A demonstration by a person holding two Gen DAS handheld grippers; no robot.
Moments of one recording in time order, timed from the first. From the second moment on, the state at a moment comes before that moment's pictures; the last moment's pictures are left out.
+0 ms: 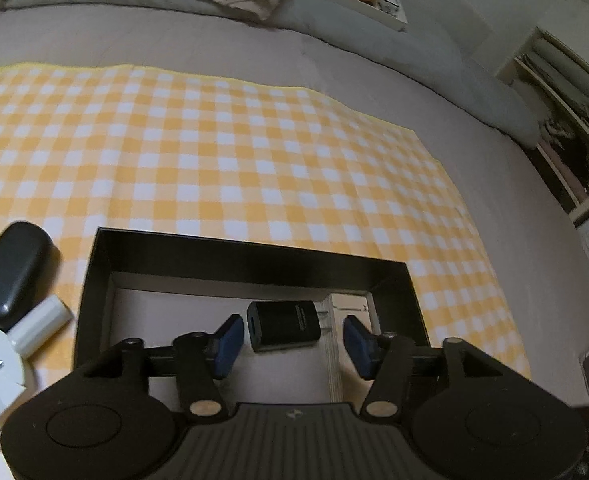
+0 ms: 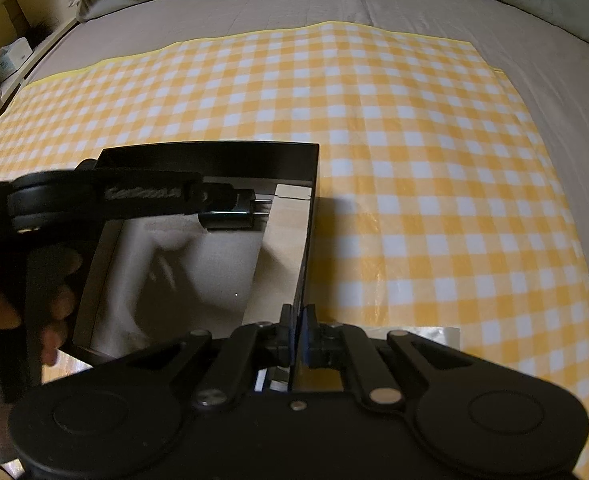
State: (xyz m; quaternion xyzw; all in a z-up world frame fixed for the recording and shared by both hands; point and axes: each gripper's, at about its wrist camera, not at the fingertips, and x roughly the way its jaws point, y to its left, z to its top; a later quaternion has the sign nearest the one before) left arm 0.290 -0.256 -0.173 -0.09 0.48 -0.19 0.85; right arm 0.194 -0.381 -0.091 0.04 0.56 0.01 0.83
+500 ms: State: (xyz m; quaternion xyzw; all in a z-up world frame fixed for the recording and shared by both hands) left arm 0.256 -0.228 -0.124 -0.03 0.45 -0.19 0.87; right arm 0.194 -0.382 -0.092 0.04 0.56 0.01 0.83
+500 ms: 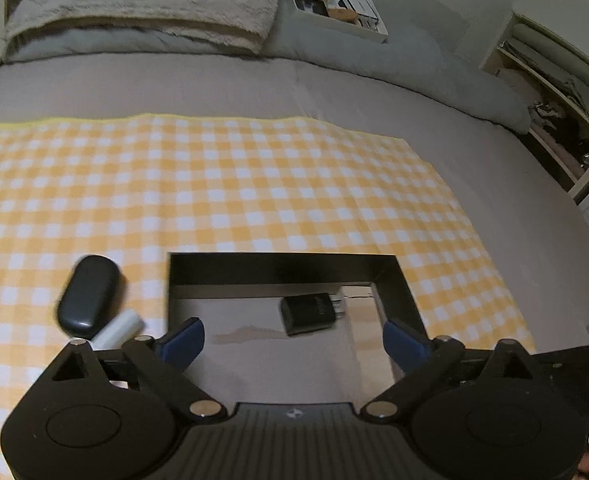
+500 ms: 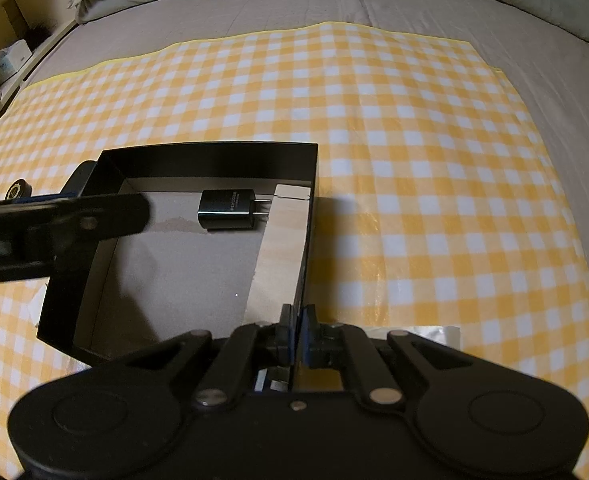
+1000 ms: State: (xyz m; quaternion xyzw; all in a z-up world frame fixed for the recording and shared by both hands) left arm 0.240 -0.160 -0.090 0.00 0.42 -0.15 0.90; right arm 0.193 -0.382 -0.091 0.04 0.56 0.01 0.83
